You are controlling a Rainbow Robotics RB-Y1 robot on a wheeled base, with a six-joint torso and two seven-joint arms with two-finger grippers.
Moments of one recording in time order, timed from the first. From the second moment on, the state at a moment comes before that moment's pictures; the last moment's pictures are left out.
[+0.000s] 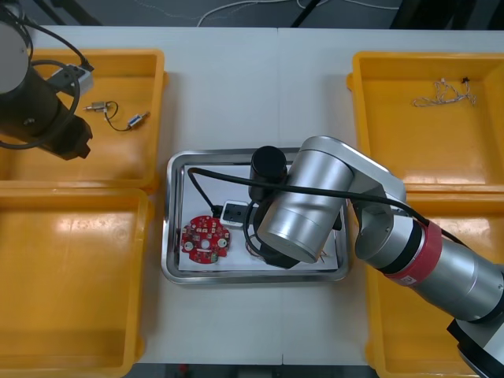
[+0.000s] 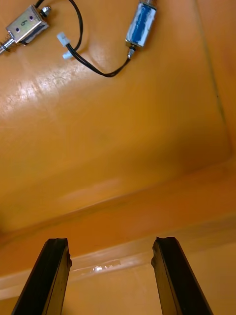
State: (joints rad) right arm -0.68 -0.38 0.80 -1.88 -0.45 1.74 1.81; left arm -0.66 0.68 -0.01 -1.74 0.57 1.89 -1.64
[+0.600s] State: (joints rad) right arm -0.66 -0.38 0.80 -1.91 -0.43 1.75 1.79; left arm -0.77 0.57 -0.04 -1.49 0.45 1.70 -1.64
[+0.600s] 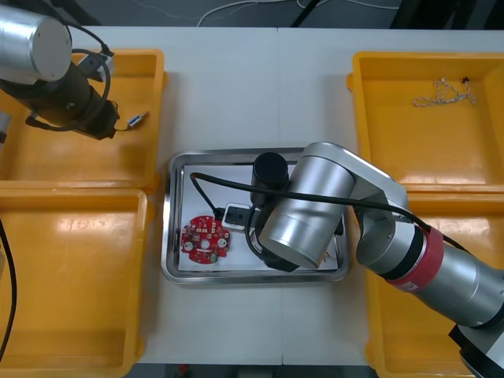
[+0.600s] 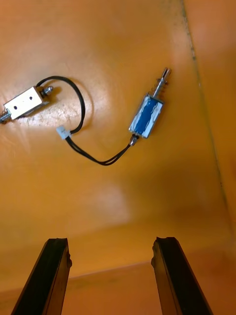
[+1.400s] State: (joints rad) right arm -0.67 -0.56 0.48 -2.12 -0.67 1.91 1.27; left arm -0.88 0.55 -0.15 -1.24 0.45 1.45 -1.83
